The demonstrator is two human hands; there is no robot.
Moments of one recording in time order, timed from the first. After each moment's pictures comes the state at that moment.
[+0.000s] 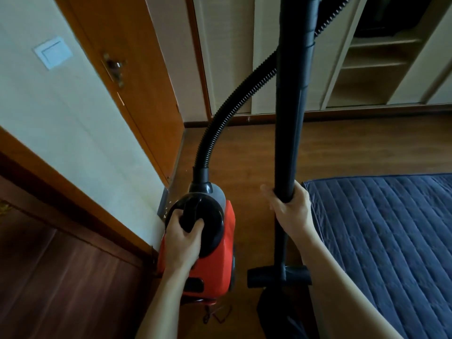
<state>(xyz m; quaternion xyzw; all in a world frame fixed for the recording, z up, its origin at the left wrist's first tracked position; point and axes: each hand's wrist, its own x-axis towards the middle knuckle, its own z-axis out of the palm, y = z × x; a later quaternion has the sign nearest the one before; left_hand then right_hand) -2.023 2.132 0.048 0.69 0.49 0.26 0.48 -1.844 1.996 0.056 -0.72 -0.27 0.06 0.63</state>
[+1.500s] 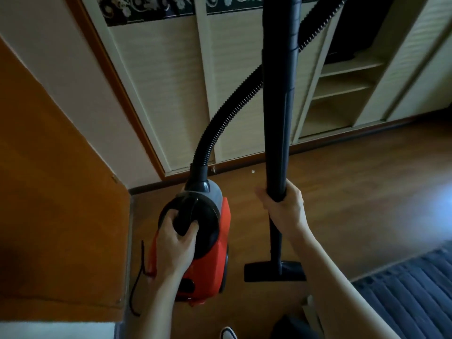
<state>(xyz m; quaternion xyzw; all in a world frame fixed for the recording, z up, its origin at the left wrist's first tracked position) -1.444 2.587 0.069 0.78 0.32 0.22 0.49 -1.299 2.410 0.073 -0.75 -0.18 0.01 0.64</state>
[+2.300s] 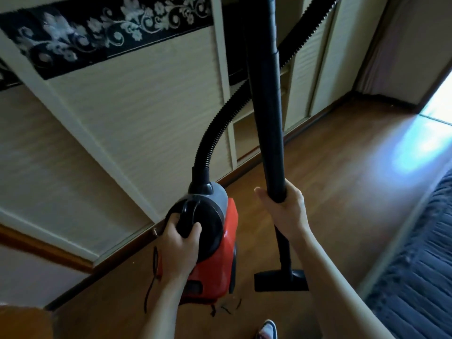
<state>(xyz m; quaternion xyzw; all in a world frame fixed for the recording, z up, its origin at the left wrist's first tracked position) -1.013 2.476 0.067 0.80 0.20 0.12 0.55 -0.943 2.263 0.059 -0.76 -0.06 -0.16 0.63</state>
